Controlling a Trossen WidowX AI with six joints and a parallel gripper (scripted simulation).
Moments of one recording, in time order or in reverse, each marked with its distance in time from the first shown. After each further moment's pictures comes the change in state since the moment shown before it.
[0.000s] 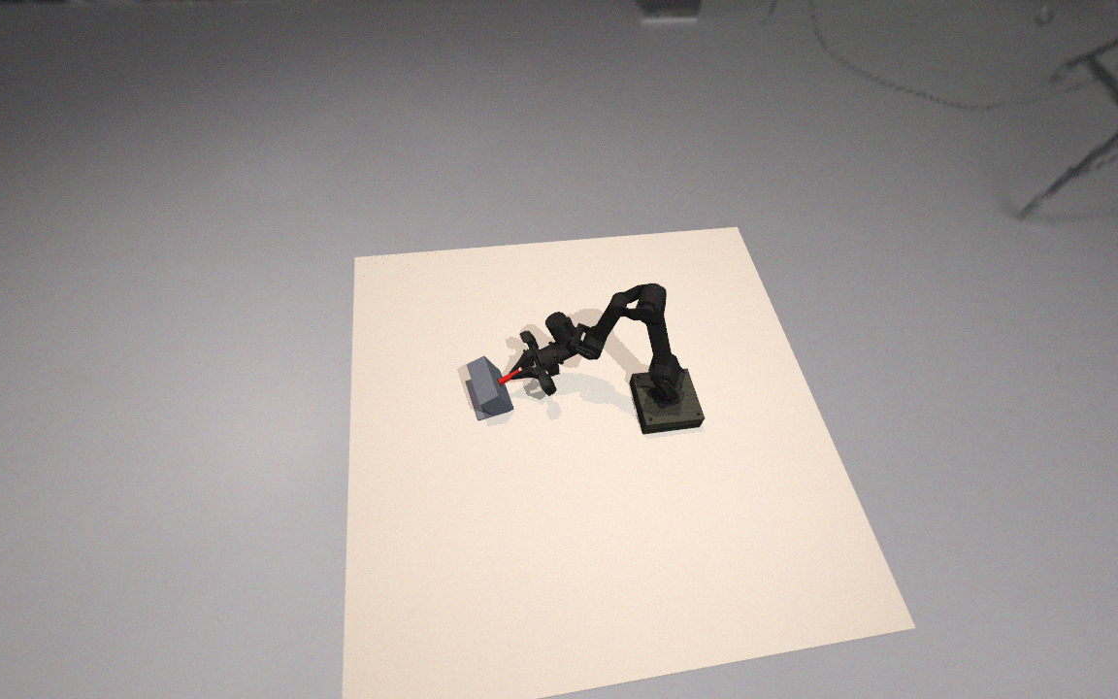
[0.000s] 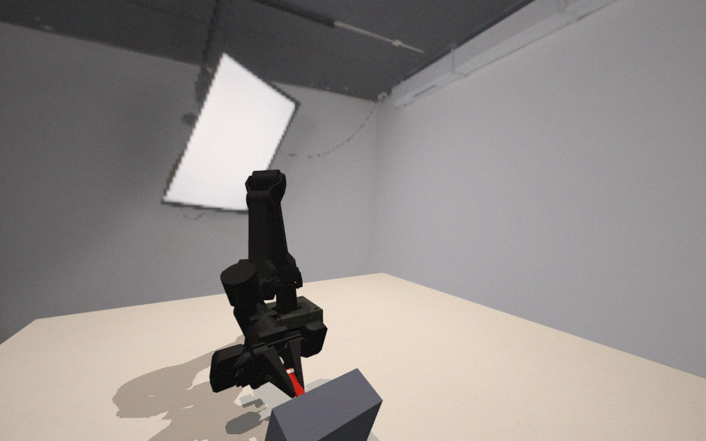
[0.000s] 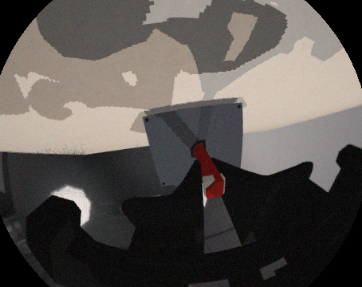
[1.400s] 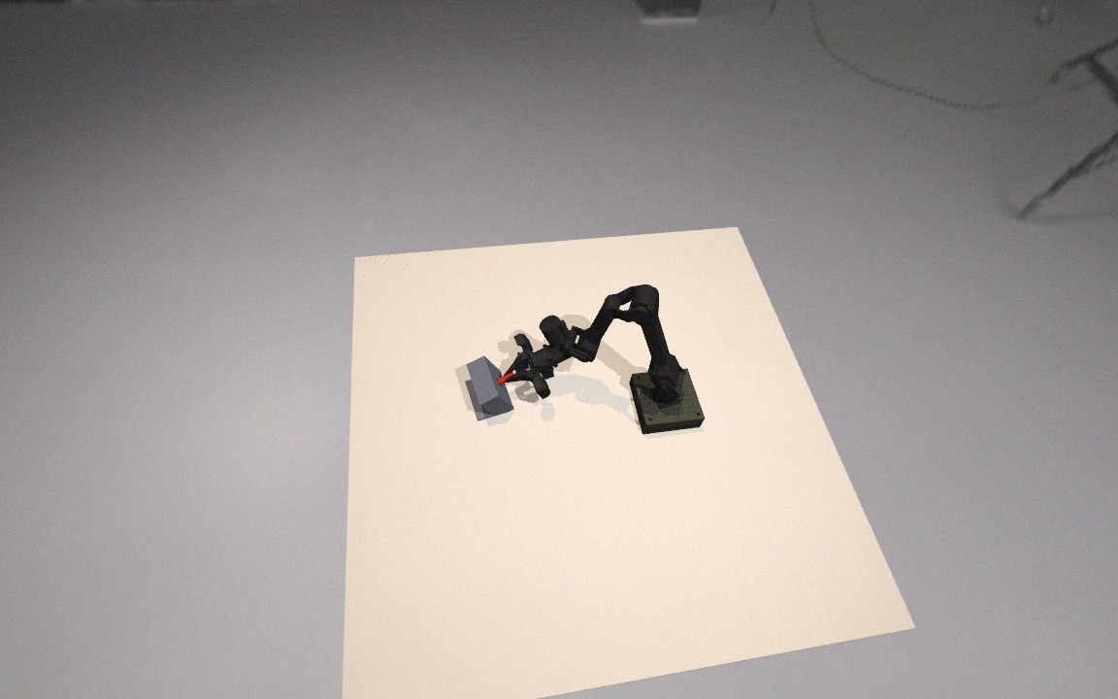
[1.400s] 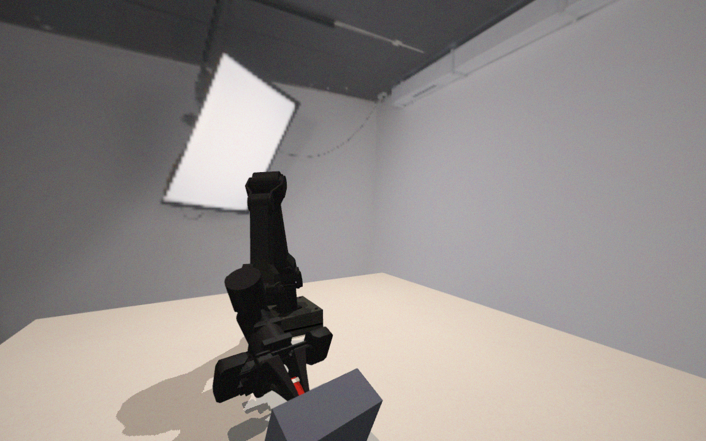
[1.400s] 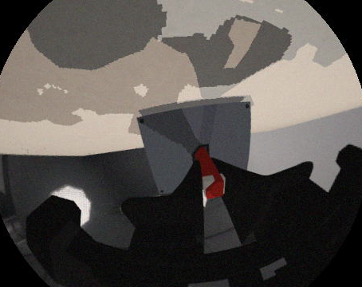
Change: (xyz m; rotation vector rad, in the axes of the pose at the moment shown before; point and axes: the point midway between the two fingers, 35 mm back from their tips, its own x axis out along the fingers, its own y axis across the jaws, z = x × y) arm 0.017 0.000 -0.001 0.001 0.001 0.000
